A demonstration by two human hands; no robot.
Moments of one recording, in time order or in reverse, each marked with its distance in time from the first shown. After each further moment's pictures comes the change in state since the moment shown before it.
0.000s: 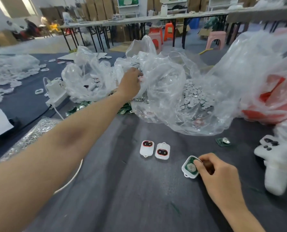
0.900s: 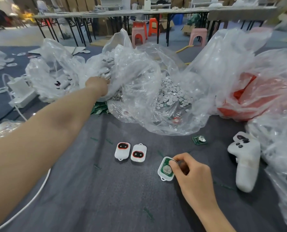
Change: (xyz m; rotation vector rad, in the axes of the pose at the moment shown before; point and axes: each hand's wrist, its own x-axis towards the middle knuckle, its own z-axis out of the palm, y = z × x) left_hand 0.030 -0.042 0.018 0.720 -0.449 -0.149; right_hand 0.002 0.003 0.004 0.087 -0.048 0.026
